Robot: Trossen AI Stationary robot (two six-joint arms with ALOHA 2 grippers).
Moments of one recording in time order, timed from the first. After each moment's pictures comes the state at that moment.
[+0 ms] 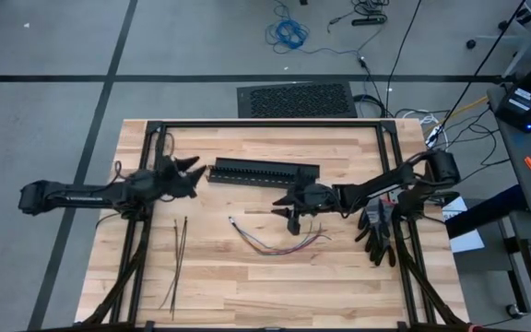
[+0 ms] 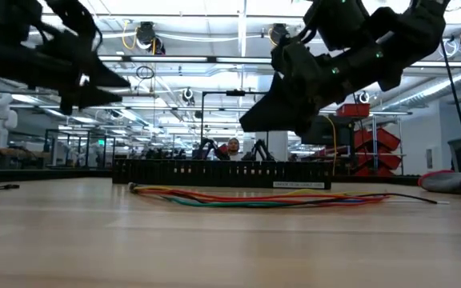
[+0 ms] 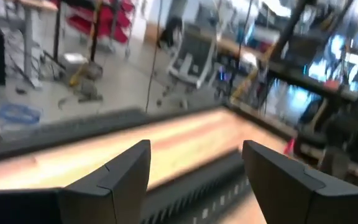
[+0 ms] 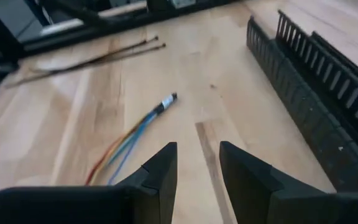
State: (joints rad) left arm 0.12 0.44 0.04 0.30 -0.50 -0.35; right arm 0.05 1.68 0.68 0.57 0.11 0.26
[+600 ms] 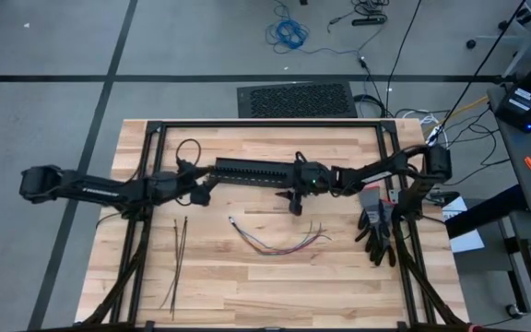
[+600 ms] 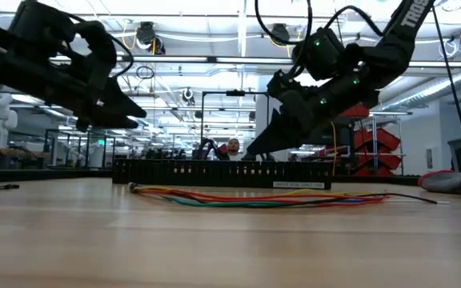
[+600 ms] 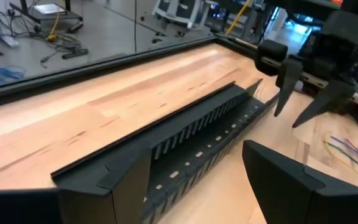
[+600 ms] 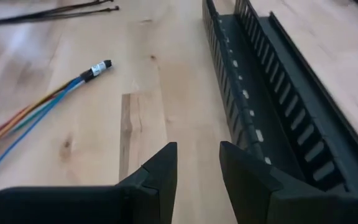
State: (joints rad) left arm 0.13 0.90 0.08 0.52 -0.37 -0.36; right arm -0.18 1.71 0.68 0.50 -0.08 0.06
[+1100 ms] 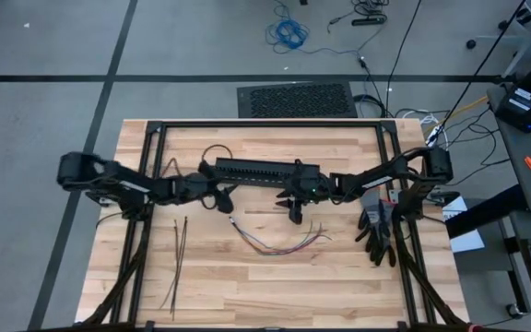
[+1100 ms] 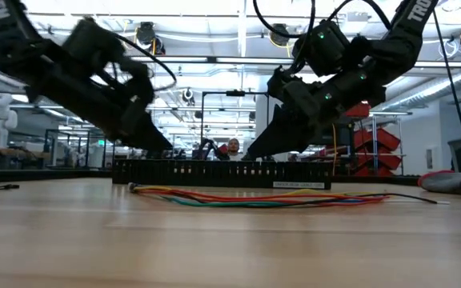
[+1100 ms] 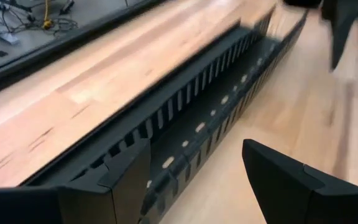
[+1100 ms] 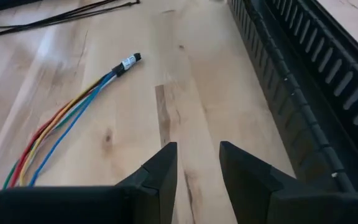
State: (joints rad) left arm 0.13 1.39 0.27 0.63 -0.34 -0.20; right arm -0.10 1.72 0.68 0.48 -0.05 0.18
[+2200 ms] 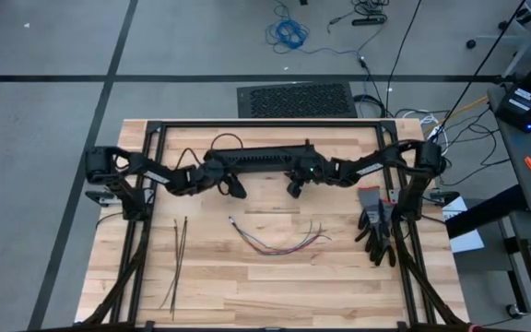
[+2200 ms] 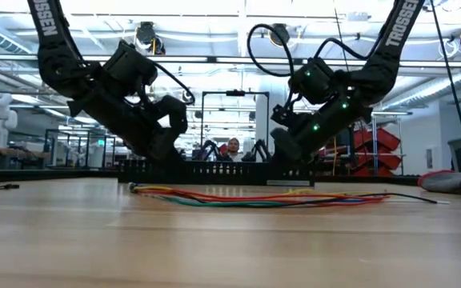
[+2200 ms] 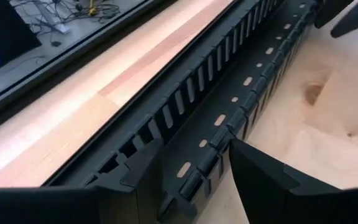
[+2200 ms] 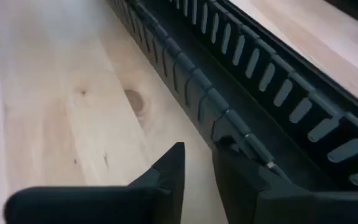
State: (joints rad) left arm 0.28 1.63 0.42 0.61 -0.37 -0.10; right arm -0.31 1.80 0.68 0.47 0.11 0.15
